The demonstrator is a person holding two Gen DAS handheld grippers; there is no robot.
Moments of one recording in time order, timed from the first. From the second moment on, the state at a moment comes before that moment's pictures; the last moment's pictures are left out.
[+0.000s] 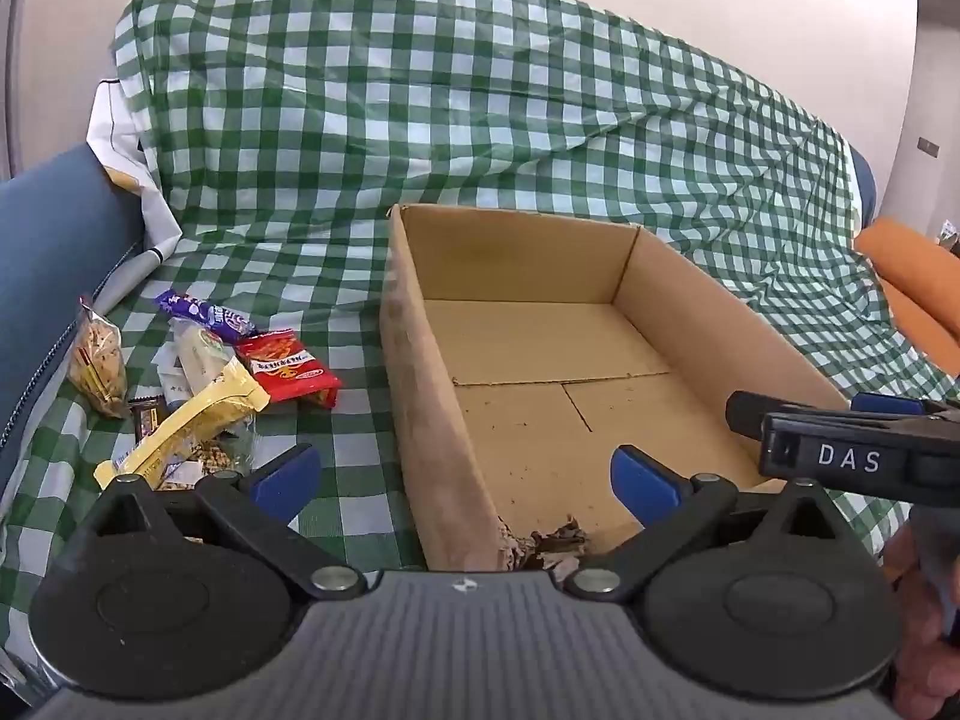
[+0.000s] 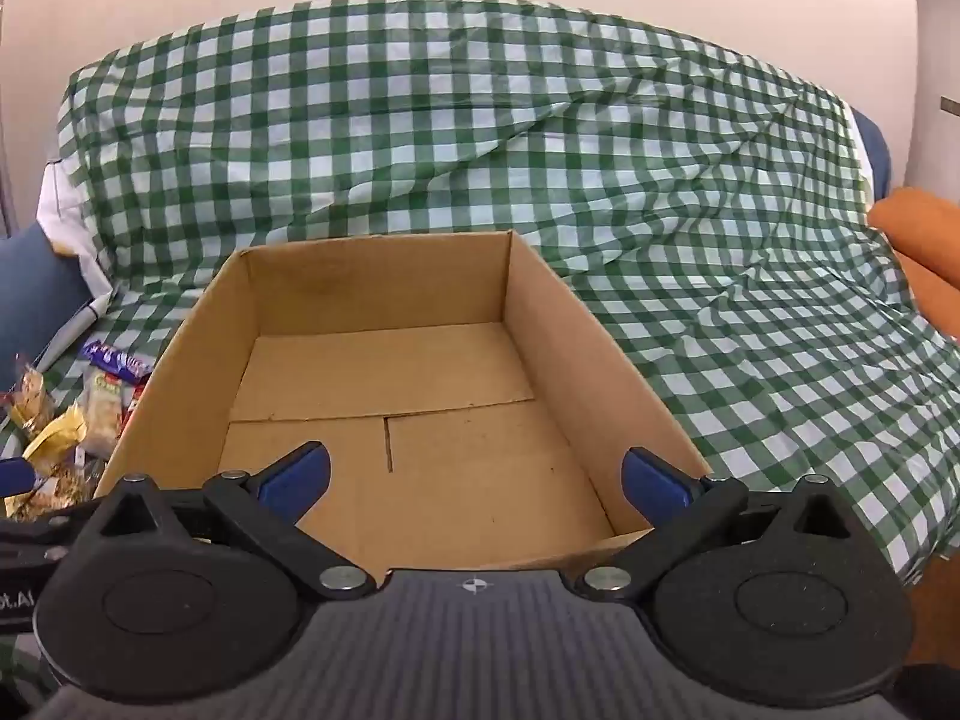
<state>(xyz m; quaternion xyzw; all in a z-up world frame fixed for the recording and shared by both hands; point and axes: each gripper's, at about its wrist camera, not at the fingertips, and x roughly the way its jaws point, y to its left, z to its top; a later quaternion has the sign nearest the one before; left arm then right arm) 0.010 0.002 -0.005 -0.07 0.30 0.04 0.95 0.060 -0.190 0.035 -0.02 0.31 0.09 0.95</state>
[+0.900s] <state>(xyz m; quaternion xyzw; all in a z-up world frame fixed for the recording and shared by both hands) 0.011 0.000 -0.005 -0.06 0.30 0.02 0.95 0.067 -0.188 0.029 -0.03 0.32 0.08 0.94</state>
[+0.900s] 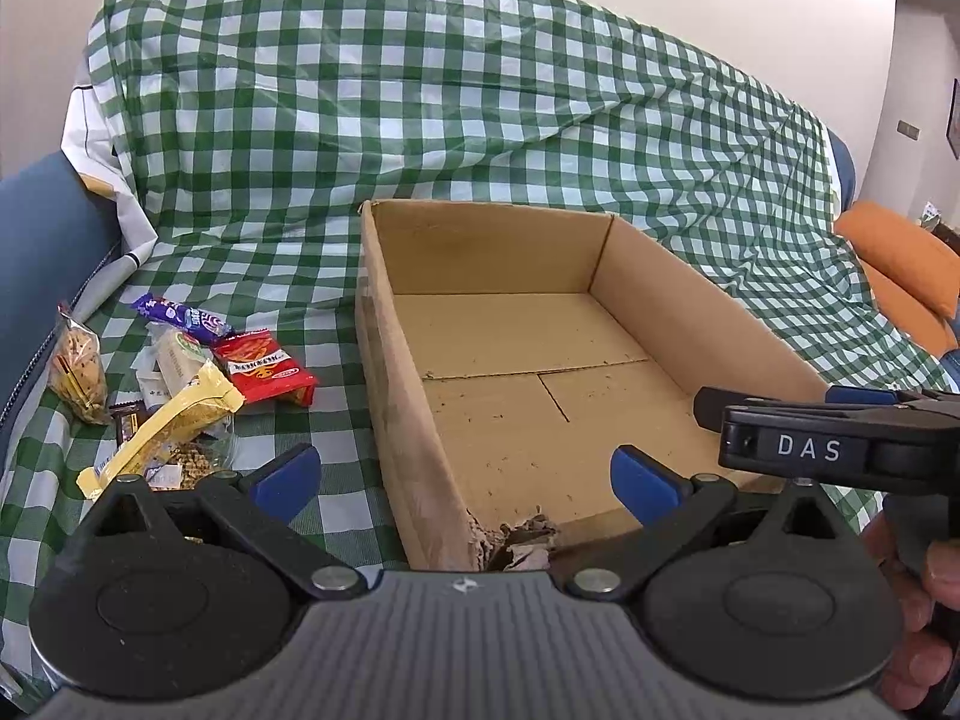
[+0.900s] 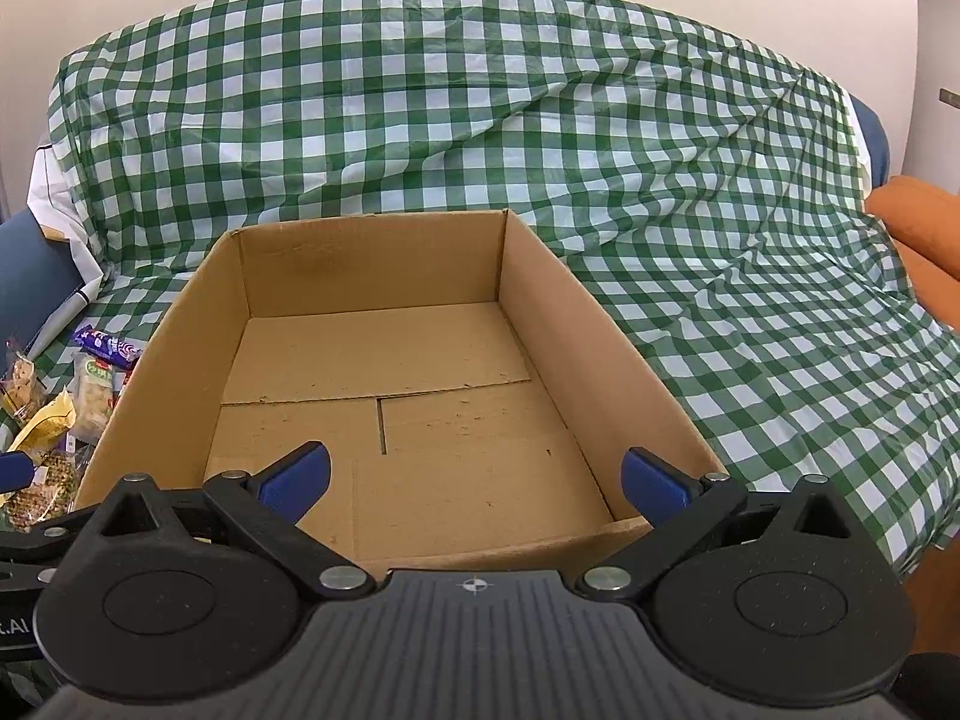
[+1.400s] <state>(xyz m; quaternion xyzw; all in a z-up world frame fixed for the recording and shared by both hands) 0.010 -0.001 -0.003 -0.06 0.30 0.02 0.95 0.069 -0.186 0.030 -0.02 0.32 0.08 0.94</state>
